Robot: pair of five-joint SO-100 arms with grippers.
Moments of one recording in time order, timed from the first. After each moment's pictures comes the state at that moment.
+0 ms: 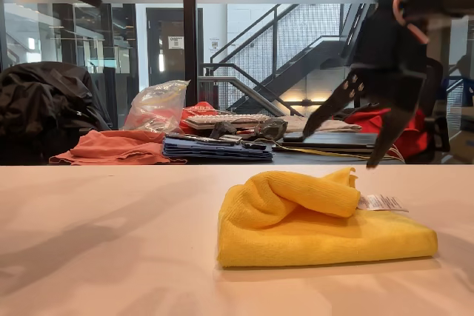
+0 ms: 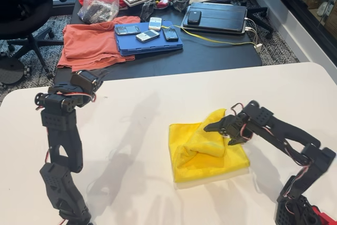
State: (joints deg) arm 0 -45.8 99.7 92.5 78.7 -18.7; arm 1 22.7 83.6 17.3 95.7 16.4
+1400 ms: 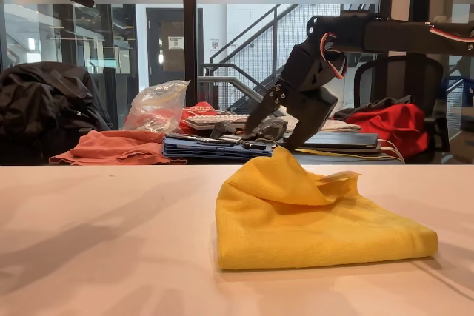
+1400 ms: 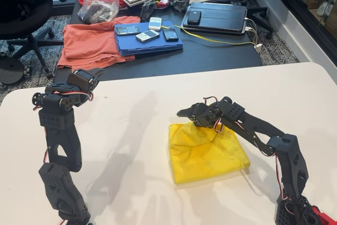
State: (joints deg) arm 0 -47.6 73.6 55.0 66.4 -18.5; arm 1 19.9 83.6 17.3 95.7 15.7
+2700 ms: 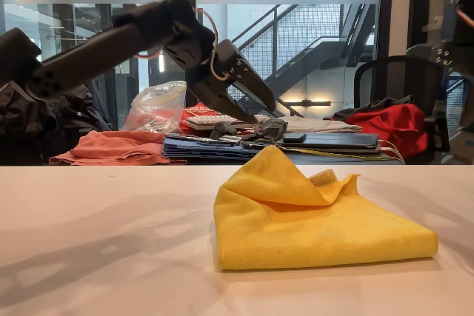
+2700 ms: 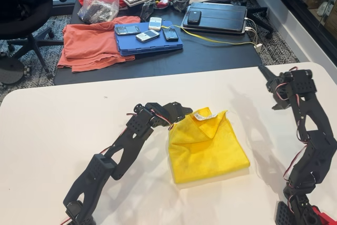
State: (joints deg) arm 0 -3.5 95.4 61.6 96.4 -17.8; arm 1 51.8 43.2 17.4 65.8 34.2
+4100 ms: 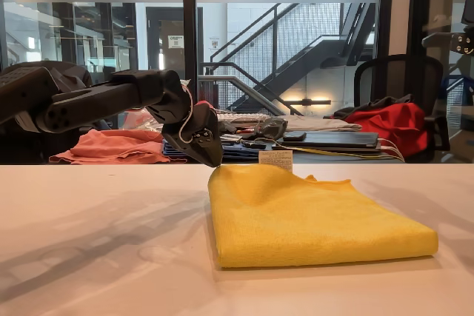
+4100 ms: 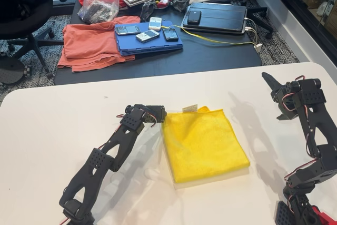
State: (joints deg) arm 0 -4.9 112.4 79.6 97.3 -17.3; arm 1 38.8 30.4 17.4 61.6 62.2
